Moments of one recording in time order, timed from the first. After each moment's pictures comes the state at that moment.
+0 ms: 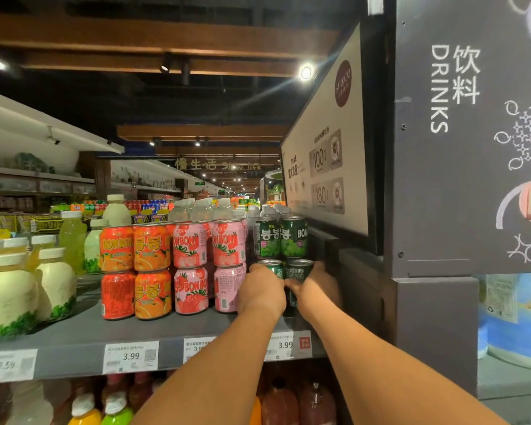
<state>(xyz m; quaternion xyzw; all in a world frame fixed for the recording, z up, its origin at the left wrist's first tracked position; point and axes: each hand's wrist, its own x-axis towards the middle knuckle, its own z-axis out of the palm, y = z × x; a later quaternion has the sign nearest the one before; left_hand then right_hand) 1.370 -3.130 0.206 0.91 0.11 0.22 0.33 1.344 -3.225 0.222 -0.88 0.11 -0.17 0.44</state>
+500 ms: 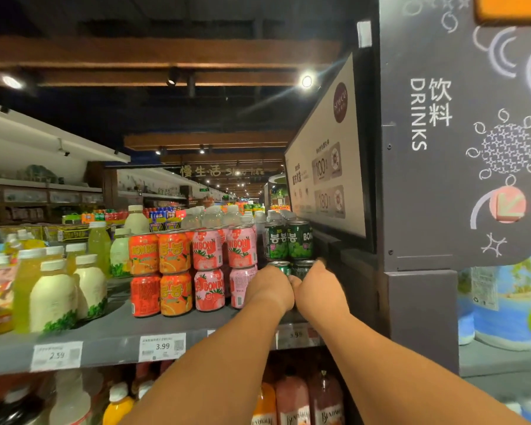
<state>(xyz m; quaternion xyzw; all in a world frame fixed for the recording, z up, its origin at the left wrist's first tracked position) 1.303 -3.122 0.233 0.95 0.06 0.17 0.24 1.284 -3.214 0.224 -0.90 0.04 -0.25 0.36</state>
